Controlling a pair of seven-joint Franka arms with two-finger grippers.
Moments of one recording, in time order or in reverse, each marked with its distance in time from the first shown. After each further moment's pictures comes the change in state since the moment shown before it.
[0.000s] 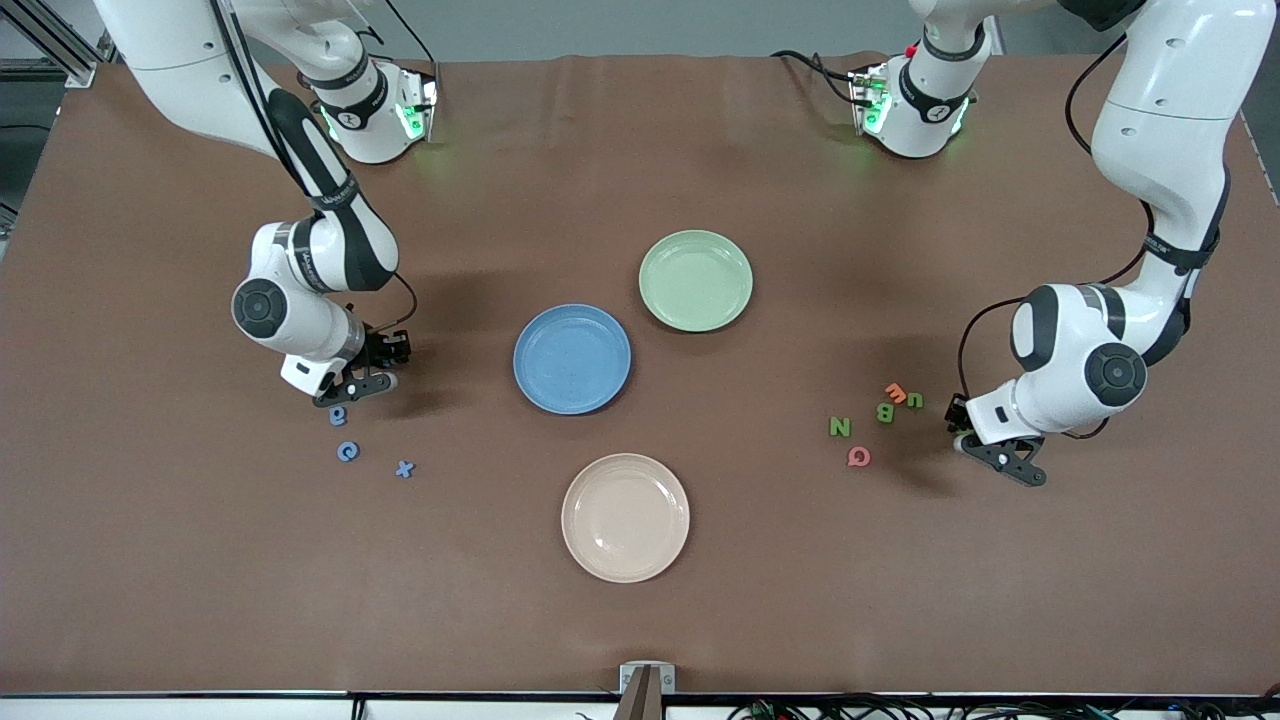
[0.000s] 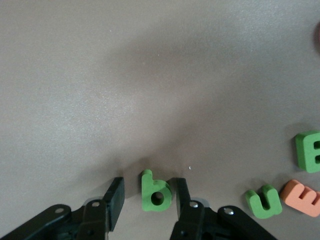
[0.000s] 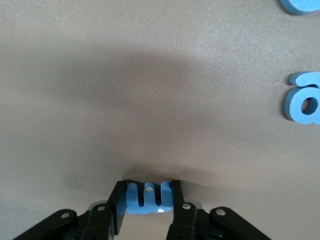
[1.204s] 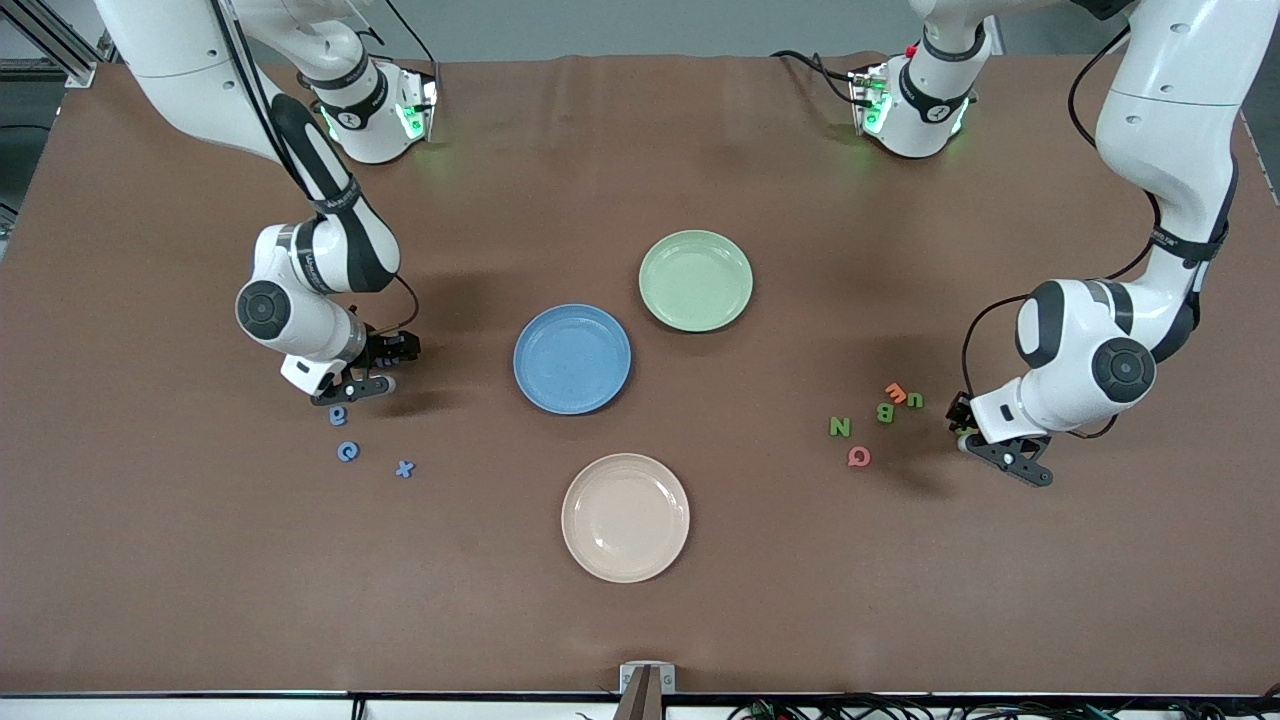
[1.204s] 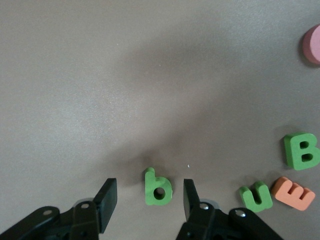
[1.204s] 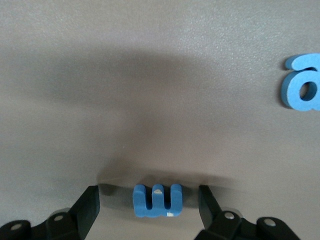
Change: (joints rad) left arm -0.003 -0.028 -0.002 0.002 0.000 -0.016 0.000; right arm -0.001 0.015 -0.001 -0.005 -0.007 0.015 0.064
